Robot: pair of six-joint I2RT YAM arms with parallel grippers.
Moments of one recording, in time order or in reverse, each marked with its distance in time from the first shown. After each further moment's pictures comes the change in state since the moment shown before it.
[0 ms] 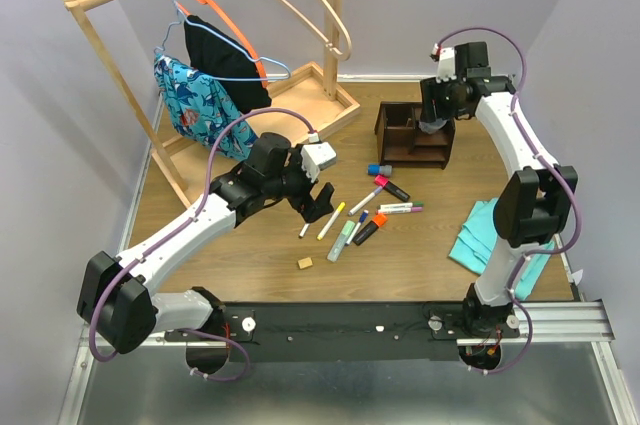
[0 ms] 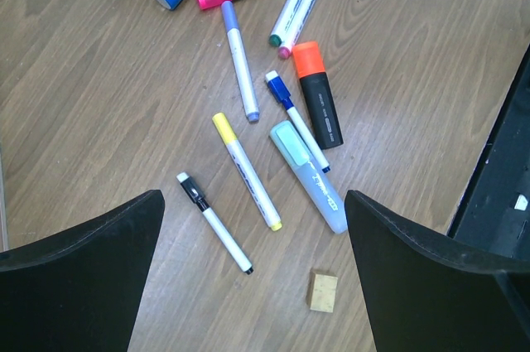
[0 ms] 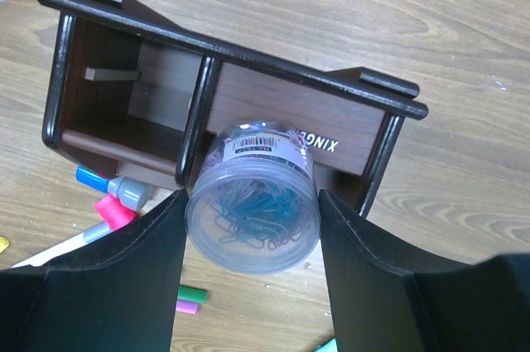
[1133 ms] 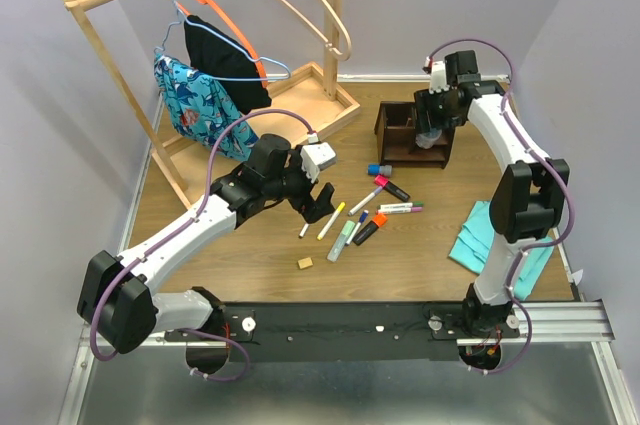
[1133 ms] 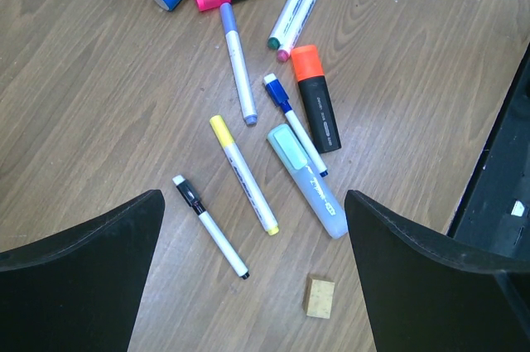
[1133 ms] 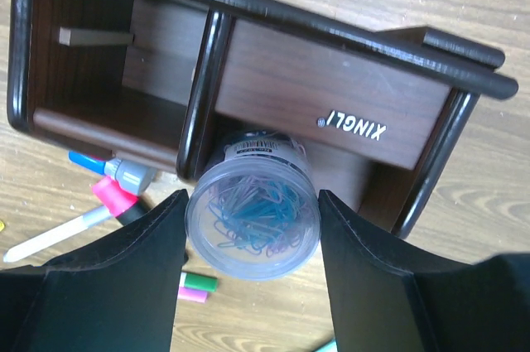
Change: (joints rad) left arm 0.001 0.000 -0.024 0.037 0.003 -0.023; right arm 0.019 0.024 -0.053 -0.027 -0.003 0.014
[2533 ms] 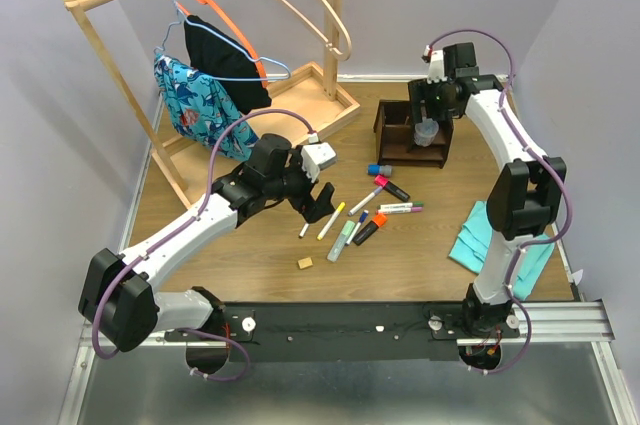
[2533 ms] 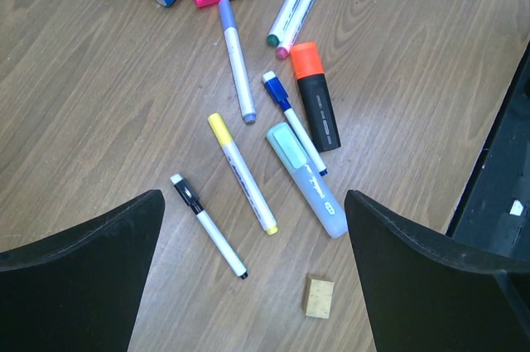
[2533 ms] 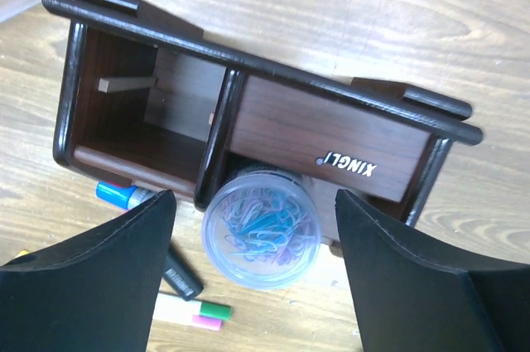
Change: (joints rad) left arm 0.003 0.011 0.000 0.001 0.007 -0.003; right arm 0.013 0.036 0.078 0.031 -0.003 0.045
